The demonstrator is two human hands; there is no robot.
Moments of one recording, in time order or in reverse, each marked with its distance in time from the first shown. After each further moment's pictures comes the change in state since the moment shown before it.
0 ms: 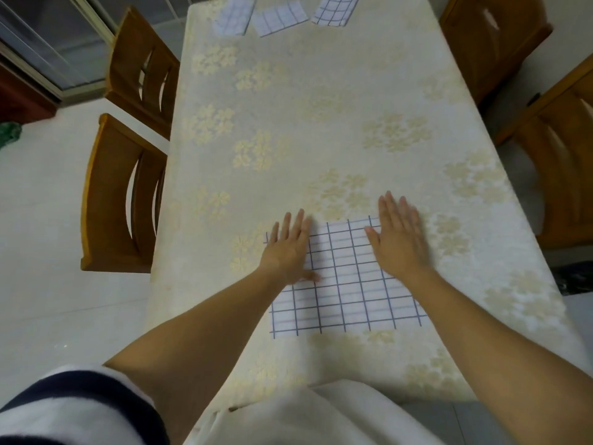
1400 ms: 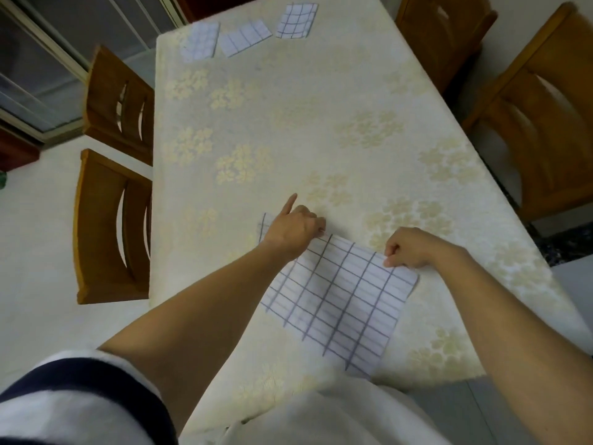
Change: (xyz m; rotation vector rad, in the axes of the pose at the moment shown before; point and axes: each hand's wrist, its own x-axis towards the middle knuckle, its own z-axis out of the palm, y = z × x) left_hand 0.030 0.023 -0.056 0.301 0.222 0.318; right_hand -0.025 0.042 -0.048 0.362 -0.576 0.043
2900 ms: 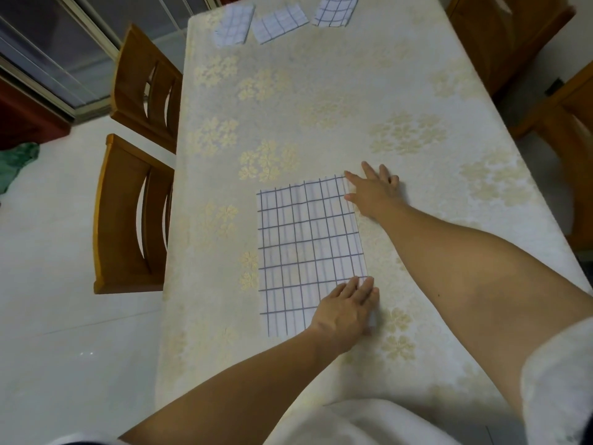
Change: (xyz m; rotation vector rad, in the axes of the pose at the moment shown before) left_hand -0.054 0.103 0.059 -0.196 -0.336 -0.007; right_hand 0.155 -0.097 -0.041 -0.282 0.331 -0.002
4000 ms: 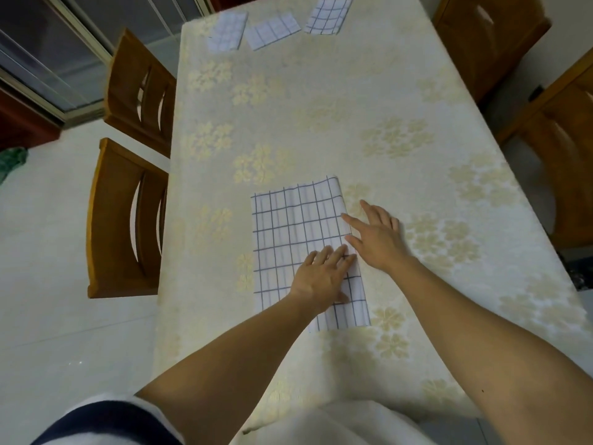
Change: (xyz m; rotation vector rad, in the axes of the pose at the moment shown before) left_hand 0.019 -0.049 -0.032 0.046 0.075 -0.101; right_hand -0.086 0.019 0.056 0.036 0.164 -0.117
